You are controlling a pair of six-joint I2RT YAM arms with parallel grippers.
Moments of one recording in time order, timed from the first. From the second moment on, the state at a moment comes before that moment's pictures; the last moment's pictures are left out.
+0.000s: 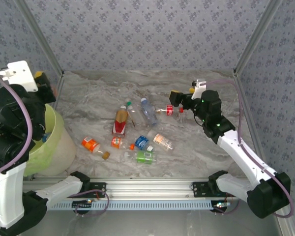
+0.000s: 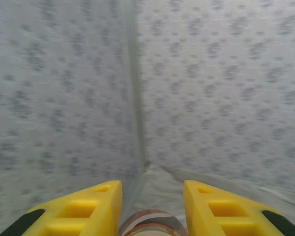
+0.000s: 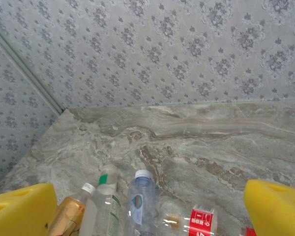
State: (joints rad) left arm -0.48 0.98 1.86 -0.96 -0.86 -0.02; right arm 0.41 1.08 0.88 -0.02 -0.04 0.33
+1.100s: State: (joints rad) left arm 0.37 1.03 1.39 -1.10 -0.54 -0.29; right arm 0.47 1.17 0.92 -0.07 0.13 0.33
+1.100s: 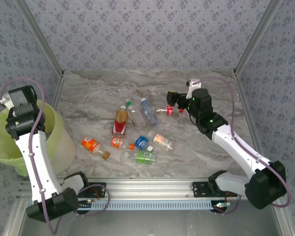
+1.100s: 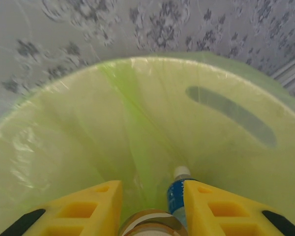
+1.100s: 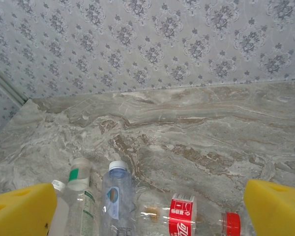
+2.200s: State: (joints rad) left arm 0.17 0.91 1.52 -1.05 -0.09 -0.34; right arm 0.49 1.17 0.95 -0.12 0.20 0.33
